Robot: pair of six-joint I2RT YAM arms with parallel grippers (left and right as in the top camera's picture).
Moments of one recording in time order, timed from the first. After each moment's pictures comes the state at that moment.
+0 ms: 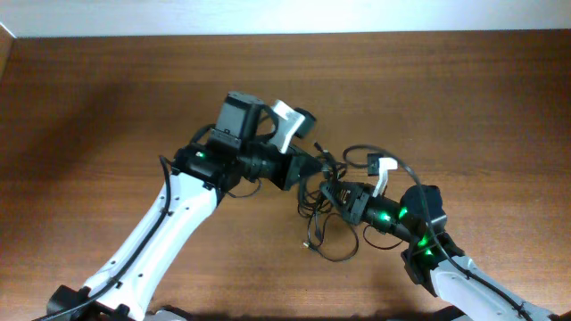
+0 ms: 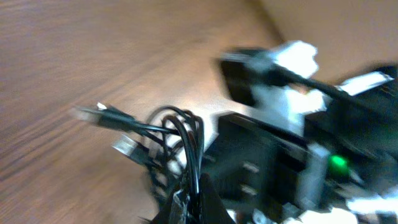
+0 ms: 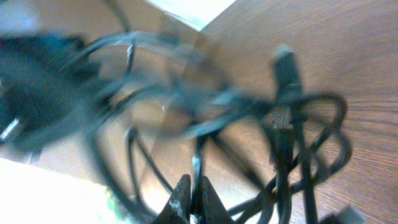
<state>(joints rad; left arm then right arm) -0.42 1.46 1.18 -0.58 0.77 -0.10 0.37 1.23 0.29 0.73 -0.67 0.91</state>
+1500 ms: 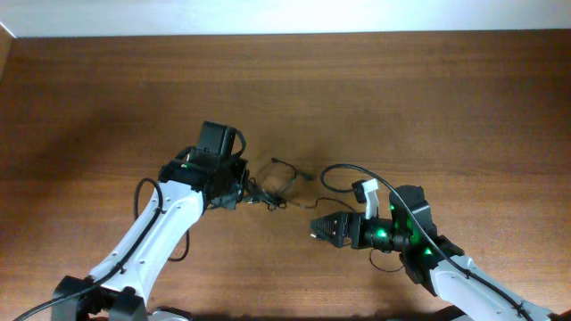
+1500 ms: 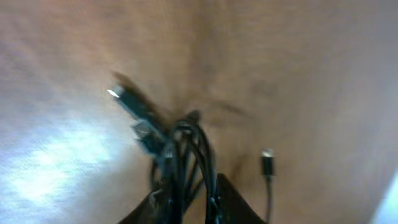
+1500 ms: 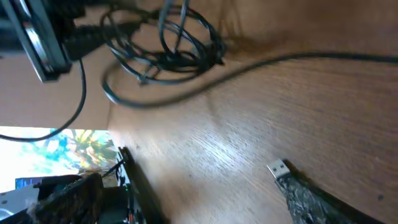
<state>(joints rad) -0.27 1.46 0.96 -0.65 0.09 -1.57 0.37 1.23 0.30 0.26 -0.79 0.70</state>
